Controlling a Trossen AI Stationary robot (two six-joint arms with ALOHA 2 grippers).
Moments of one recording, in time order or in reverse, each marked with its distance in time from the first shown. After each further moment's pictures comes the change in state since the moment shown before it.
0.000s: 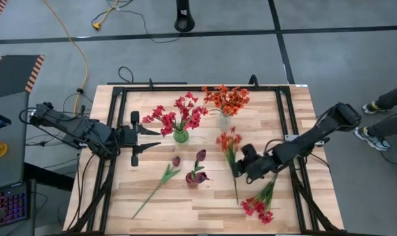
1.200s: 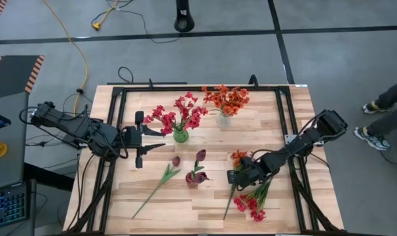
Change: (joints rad) left arm 0.000 0.132 0.154 -0.098 0.002 -0.009; right arm 0.014 0.292 0.006 0.079 -0.324 0.405
